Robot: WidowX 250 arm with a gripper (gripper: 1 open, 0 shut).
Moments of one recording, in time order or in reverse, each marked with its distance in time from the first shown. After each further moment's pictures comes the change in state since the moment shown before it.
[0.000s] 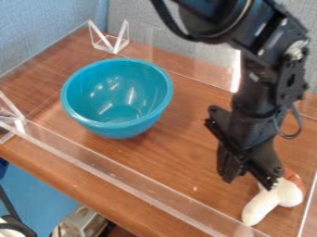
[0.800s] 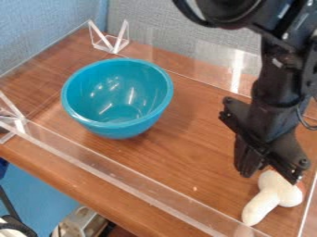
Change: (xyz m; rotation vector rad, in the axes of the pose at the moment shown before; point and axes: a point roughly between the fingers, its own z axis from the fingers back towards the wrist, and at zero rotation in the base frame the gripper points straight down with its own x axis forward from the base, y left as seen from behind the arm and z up) arm 0.010 -0.021 0.021 -0.011 -0.014 0.009
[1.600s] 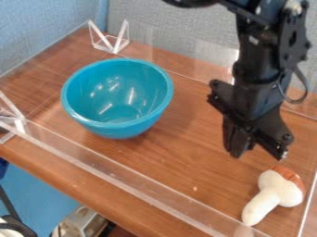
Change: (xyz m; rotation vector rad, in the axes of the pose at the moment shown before) arm 0.004 0.026 0.004 -0.015 -0.041 0.044
